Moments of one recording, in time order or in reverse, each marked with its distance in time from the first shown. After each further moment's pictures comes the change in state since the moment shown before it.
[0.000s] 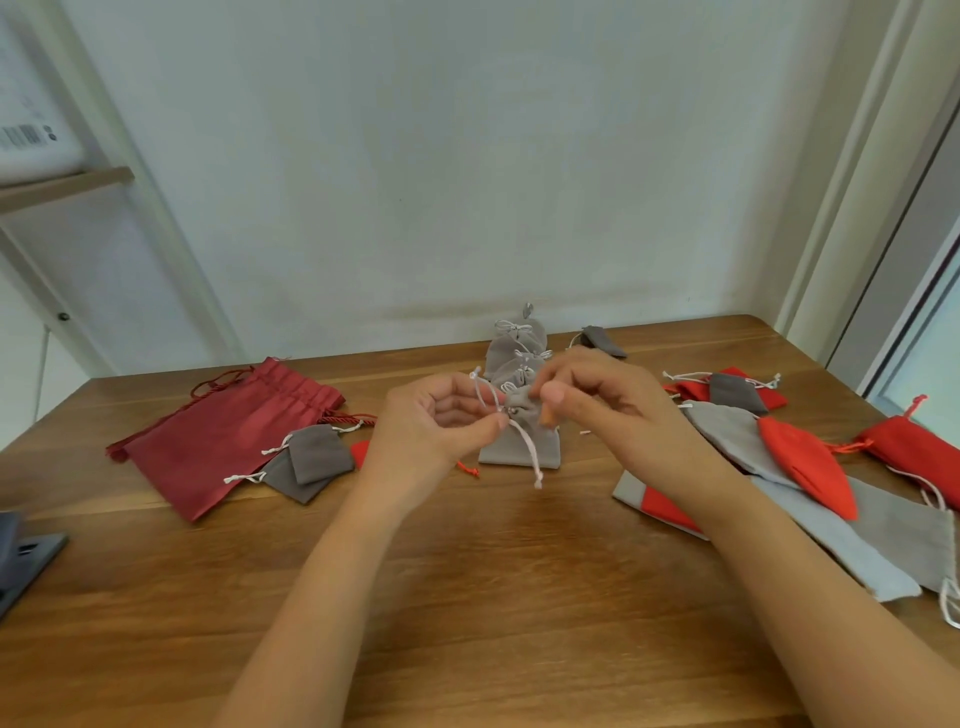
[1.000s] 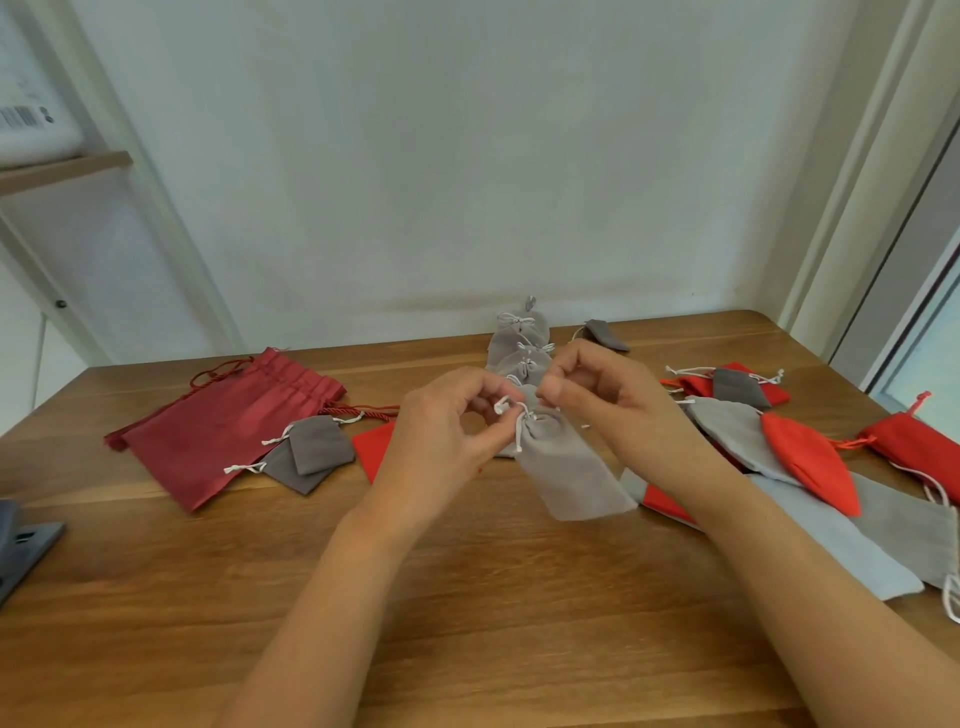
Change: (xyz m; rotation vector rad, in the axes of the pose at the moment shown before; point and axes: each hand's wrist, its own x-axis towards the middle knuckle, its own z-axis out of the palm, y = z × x) left_hand -0.006 -0.005 0.010 0.356 0.055 0.313; right_hand 0.001 0.002 0.007 0.197 0.019 0.100
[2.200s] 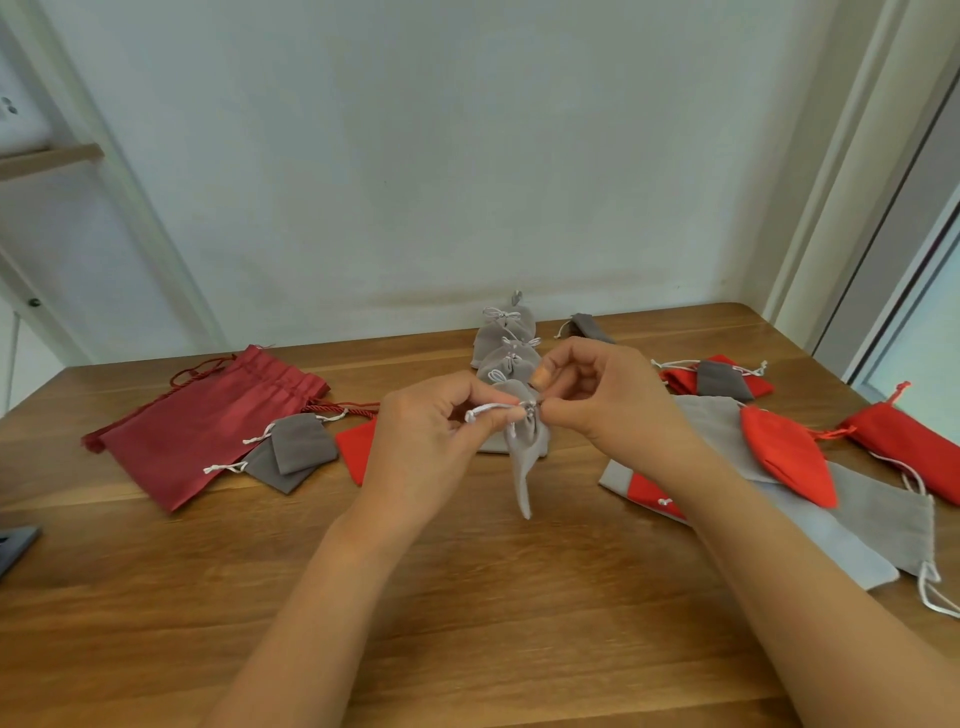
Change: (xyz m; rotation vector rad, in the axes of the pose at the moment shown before) left_hand -0.003 0.010 0.004 -0.103 0.033 -0.012; right_hand 0.004 0.001 -0.006 -0.211 0.147 0.169
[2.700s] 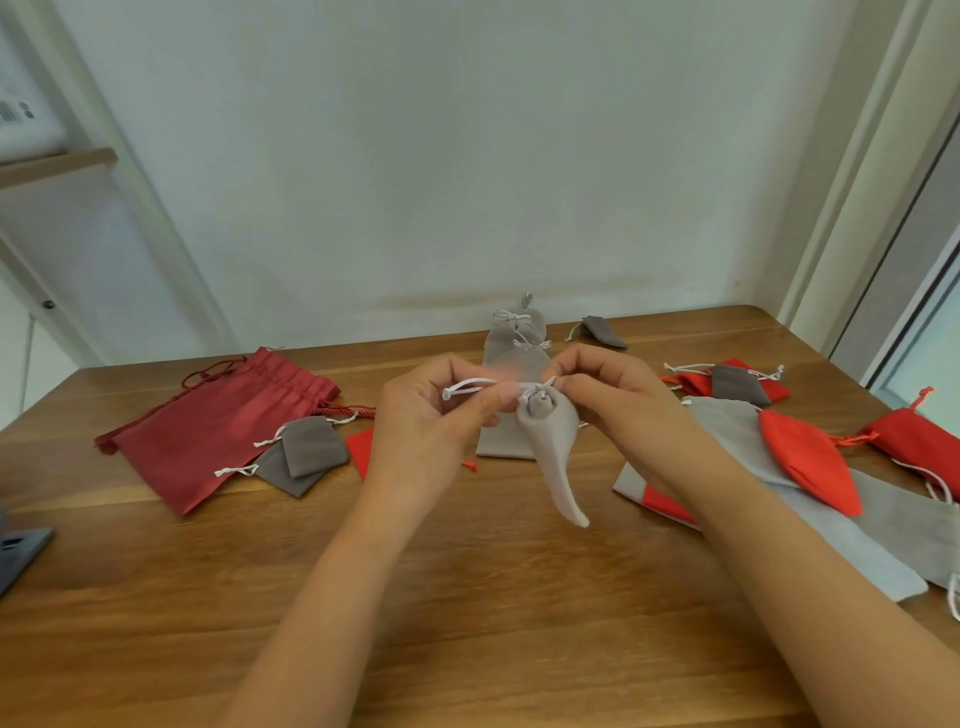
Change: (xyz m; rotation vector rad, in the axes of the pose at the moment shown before) left_hand 0.007 0.004 -0.006 -0.365 0.041 -0.224; right_hand 0.001 -0.003 0.005 0.344 -0.138 0.052
